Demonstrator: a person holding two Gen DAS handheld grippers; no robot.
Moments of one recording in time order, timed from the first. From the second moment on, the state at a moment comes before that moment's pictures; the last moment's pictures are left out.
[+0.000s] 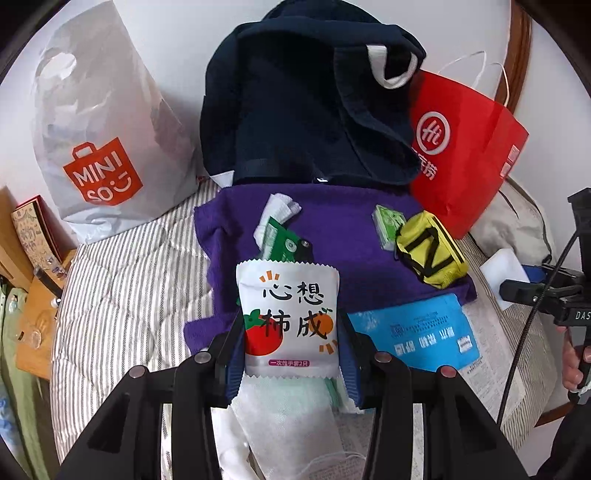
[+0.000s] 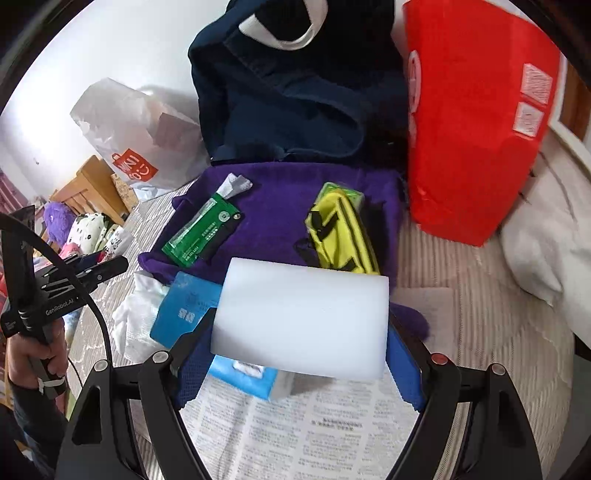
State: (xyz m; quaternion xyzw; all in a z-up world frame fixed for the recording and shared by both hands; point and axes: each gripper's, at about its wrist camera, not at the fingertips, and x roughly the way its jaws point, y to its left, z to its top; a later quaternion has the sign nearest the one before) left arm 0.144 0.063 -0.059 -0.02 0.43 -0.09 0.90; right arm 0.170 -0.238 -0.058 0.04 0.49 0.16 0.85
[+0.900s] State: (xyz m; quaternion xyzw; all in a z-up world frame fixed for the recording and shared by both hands) left arm 0.181 0.095 -0.070 -0.03 0.44 -0.08 0.89; right arm 0.268 -0.132 -0.127 -0.03 0.56 0.18 0.81
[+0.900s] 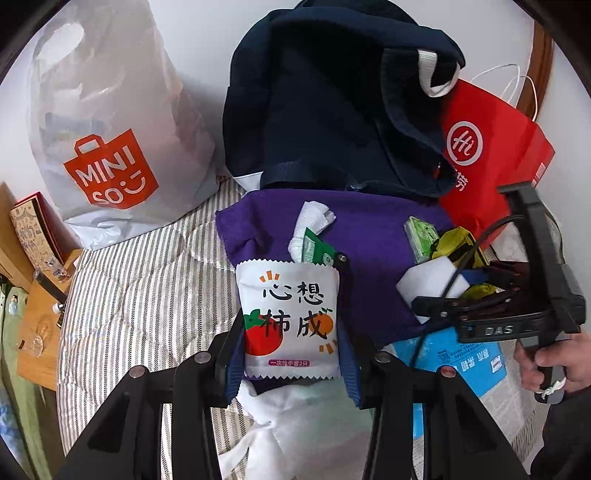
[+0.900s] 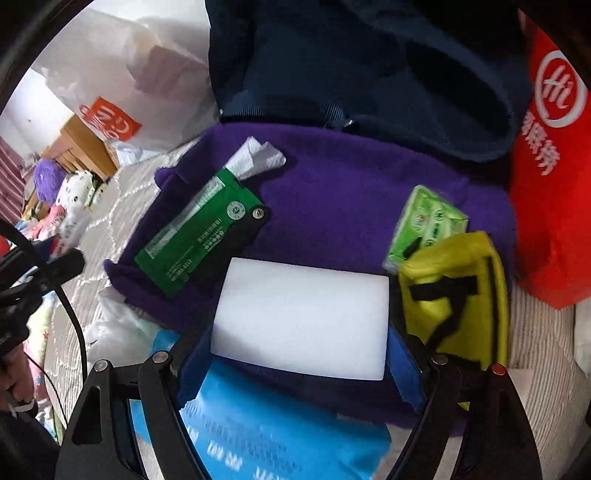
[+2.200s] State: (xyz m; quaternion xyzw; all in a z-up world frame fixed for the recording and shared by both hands) left arm 0.195 0.077 -0.075 -0.03 0.46 -0.09 0.88; right arm 0.256 -0.171 -0.084 0.01 0.55 0.19 0.81
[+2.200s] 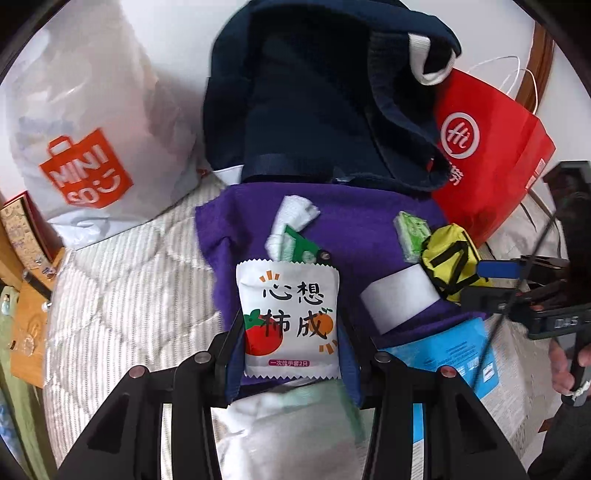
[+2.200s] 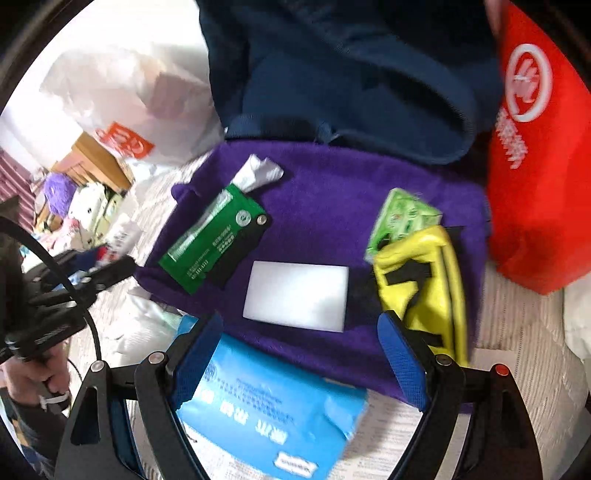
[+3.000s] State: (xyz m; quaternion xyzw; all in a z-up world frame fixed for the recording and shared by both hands) left arm 0.268 0.011 -0.143 0.02 0.52 -0.11 0.85; right arm 0.216 -0.294 -0.079 0.08 0.53 0.11 0.84
